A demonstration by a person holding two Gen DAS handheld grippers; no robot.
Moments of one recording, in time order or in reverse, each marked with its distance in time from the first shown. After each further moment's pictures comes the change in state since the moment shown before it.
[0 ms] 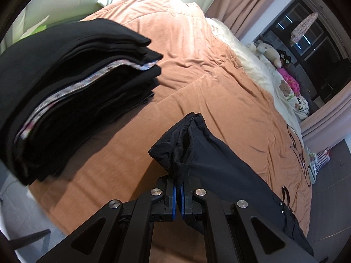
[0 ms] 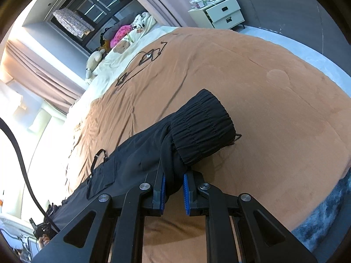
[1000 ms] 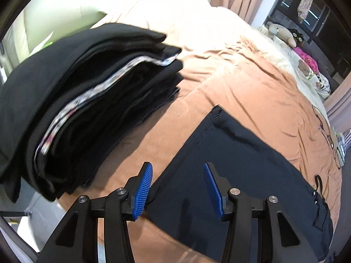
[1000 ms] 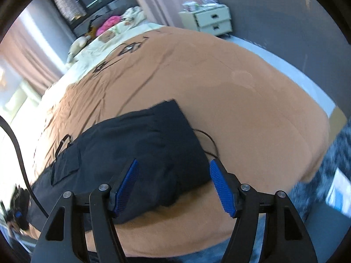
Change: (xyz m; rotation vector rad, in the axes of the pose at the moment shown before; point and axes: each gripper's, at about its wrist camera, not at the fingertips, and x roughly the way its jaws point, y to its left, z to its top) left arm 0.022 0.001 0.008 0.137 0.026 0.191; right arm 0.016 0.030 -0.003 -0.150 -0.012 -0.209
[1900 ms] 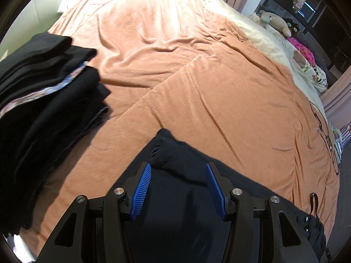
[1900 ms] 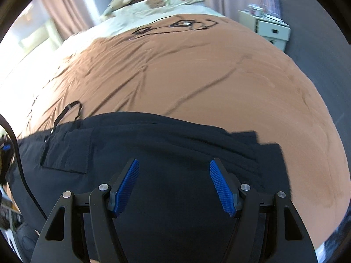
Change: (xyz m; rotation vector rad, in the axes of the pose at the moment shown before) left arm 0.093 -0.094 0.058 0.029 0.067 -0.040; right arm 0.116 0.093 0.034 -0.366 0.120 0.041
